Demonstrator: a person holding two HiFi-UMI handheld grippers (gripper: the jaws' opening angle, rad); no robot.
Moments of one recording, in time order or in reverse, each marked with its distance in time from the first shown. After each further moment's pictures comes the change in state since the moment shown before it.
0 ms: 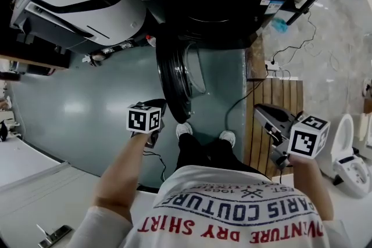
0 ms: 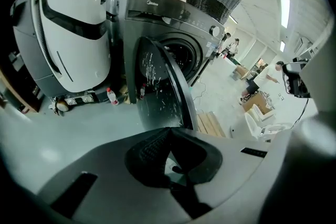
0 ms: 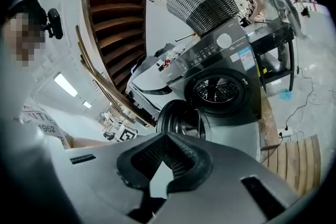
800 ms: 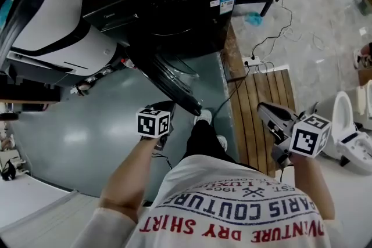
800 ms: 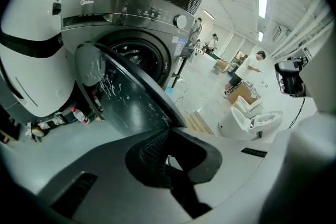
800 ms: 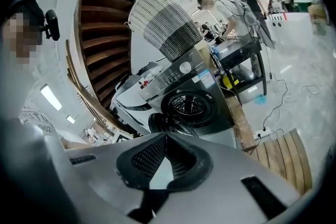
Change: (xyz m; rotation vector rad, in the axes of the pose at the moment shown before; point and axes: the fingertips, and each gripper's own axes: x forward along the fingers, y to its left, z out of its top) left arm 0.076 -0.143 0.066 0.184 -0.010 -0.136; right arm -0.110 -0.087 0.009 0.091 -0.174 -0.151
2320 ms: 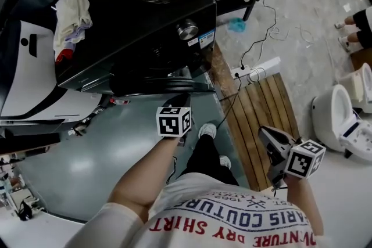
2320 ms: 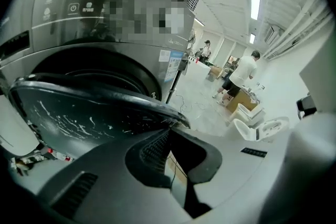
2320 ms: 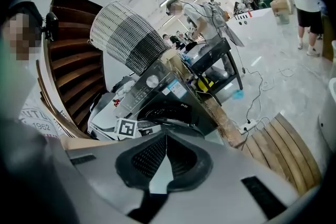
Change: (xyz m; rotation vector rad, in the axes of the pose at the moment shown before) left arm 0.128 -0.035 0.192 0.089 -0.107 -0.044; right arm 0.016 -0.083 0.044 0.233 -0.117 -0.179
